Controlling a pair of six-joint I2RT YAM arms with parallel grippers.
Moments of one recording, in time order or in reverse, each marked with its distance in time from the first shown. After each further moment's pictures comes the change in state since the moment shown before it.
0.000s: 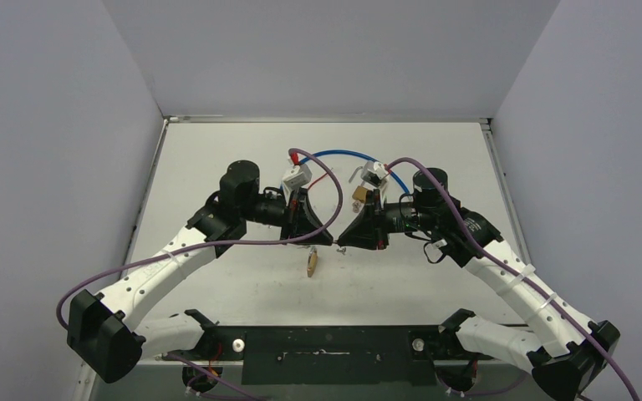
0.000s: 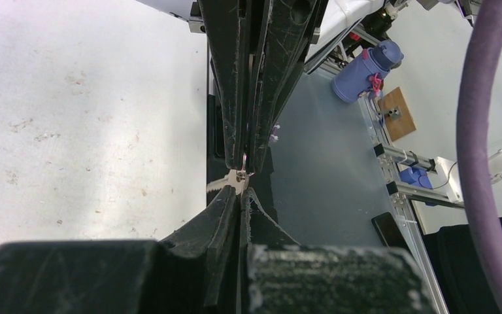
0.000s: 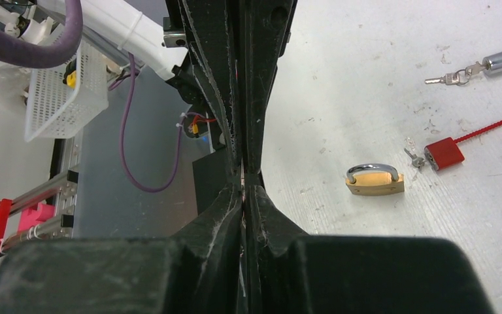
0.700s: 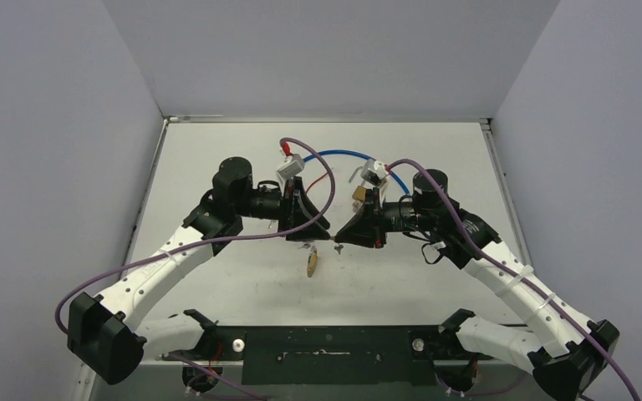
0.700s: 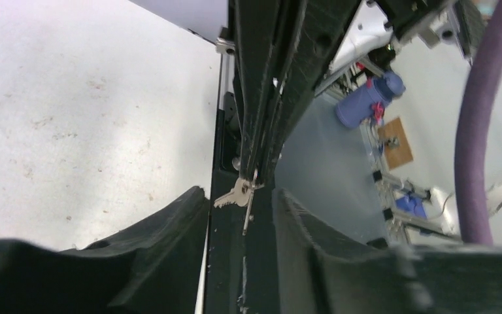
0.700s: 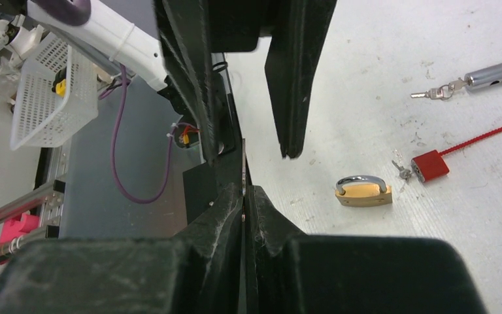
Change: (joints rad) left arm 0.037 -0.002 -0.001 0.048 -0.008 -0.092; right arm 0.015 0.000 -0.010 0.054 0.020 -0.003
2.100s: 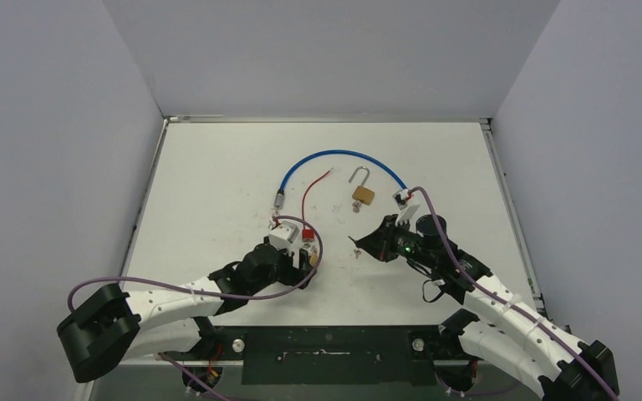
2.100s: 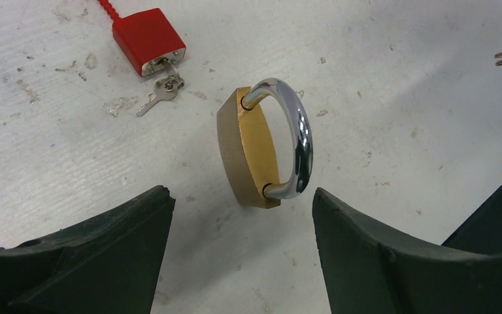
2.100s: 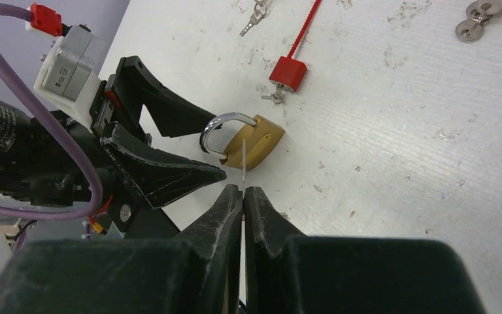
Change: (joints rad) left arm -0.328 -0.102 -0.657 0.189 -1.223 -0.055; right arm -0.036 -0.218 -0.517 0.247 0.541 0.362
